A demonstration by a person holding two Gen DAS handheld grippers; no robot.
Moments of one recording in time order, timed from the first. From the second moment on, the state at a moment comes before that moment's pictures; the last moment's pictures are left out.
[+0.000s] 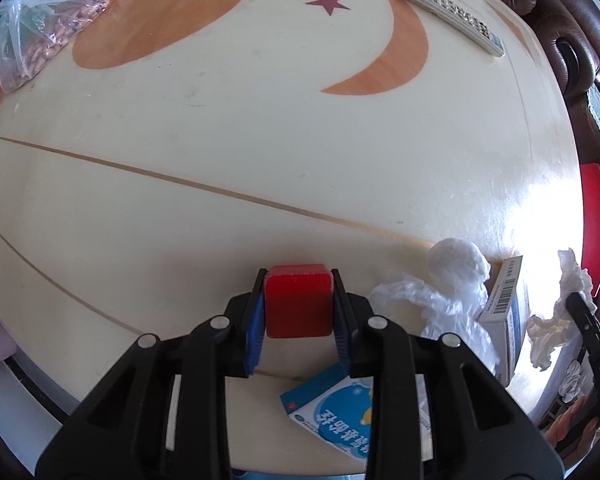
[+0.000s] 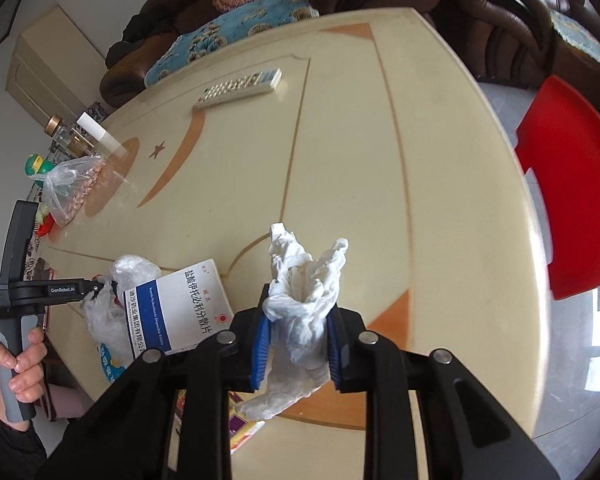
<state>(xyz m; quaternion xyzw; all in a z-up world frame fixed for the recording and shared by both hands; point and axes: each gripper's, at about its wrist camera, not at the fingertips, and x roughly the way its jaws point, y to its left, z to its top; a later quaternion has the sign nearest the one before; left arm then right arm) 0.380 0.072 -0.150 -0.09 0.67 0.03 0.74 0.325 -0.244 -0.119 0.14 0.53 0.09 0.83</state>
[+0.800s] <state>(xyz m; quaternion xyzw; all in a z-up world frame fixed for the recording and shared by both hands) 0.285 0.095 -0.040 -0.03 0.57 -0.01 0.82 0.261 -0.217 -0.031 0.07 0.48 0.09 0.87</state>
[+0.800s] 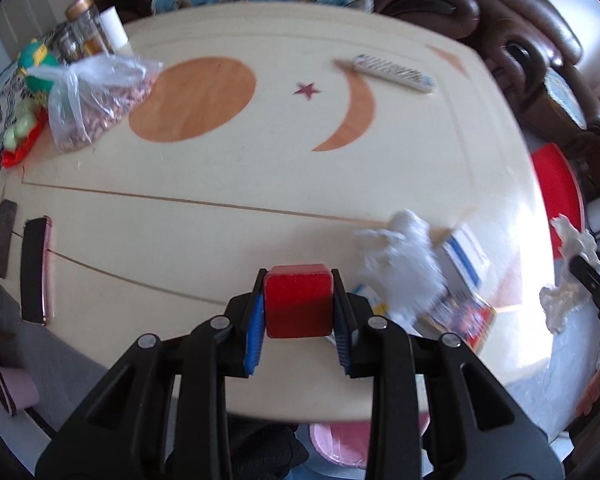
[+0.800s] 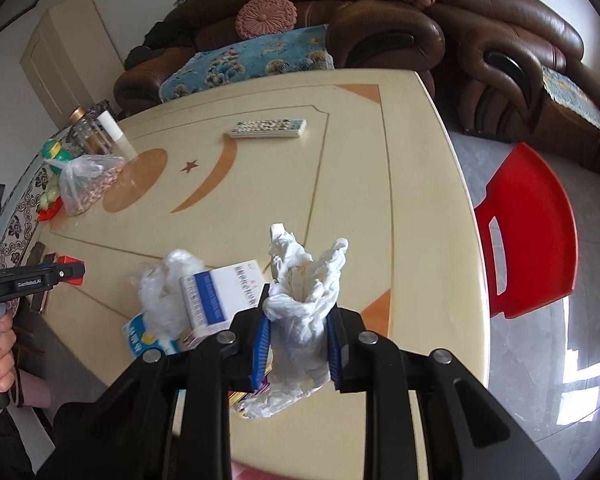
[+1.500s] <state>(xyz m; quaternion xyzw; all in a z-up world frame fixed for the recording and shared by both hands) 0.116 0.032 0.012 0.04 0.48 -0.13 0.87 0.098 -0.170 0.036 -0.01 0.42 0.13 0.90</state>
